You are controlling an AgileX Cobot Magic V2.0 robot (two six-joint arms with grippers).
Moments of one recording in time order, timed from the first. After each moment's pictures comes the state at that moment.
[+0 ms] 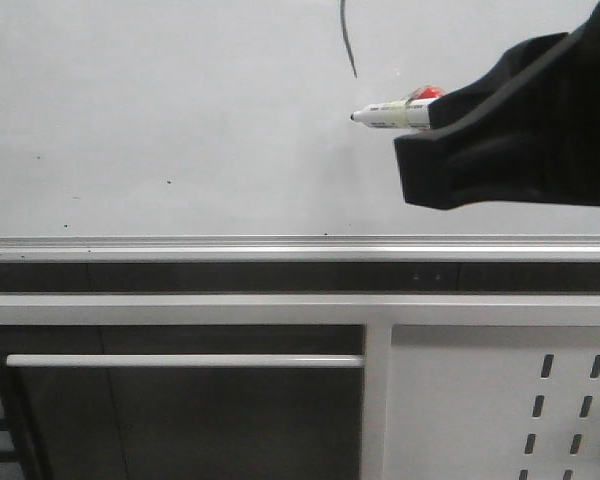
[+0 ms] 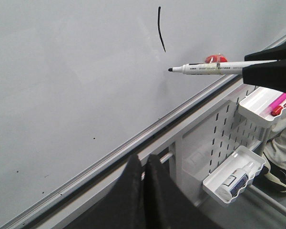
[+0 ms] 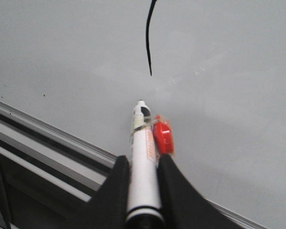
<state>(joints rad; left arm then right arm) -0.92 0.65 -0.49 0.77 0.31 -0.70 1.22 1.19 -0.36 1.21 -0.98 -0.95</state>
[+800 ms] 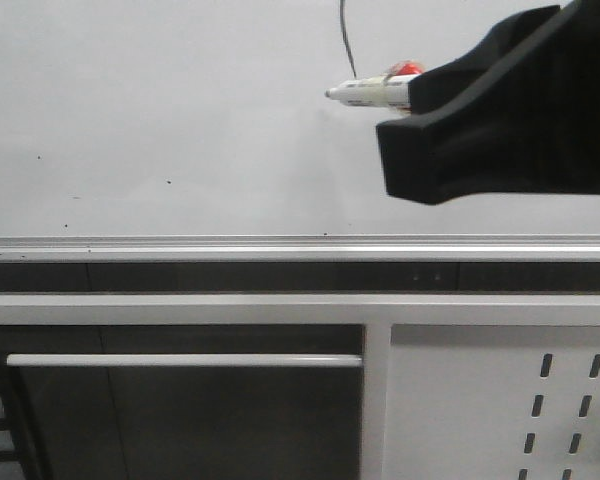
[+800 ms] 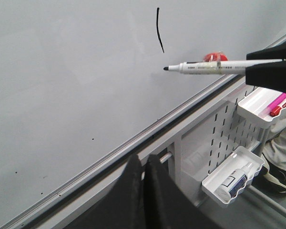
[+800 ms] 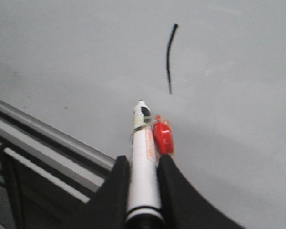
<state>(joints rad) -0.92 0.65 -0.49 0.77 0.31 -0.70 1.30 1.19 -0.36 1.16 -1.01 -0.95</state>
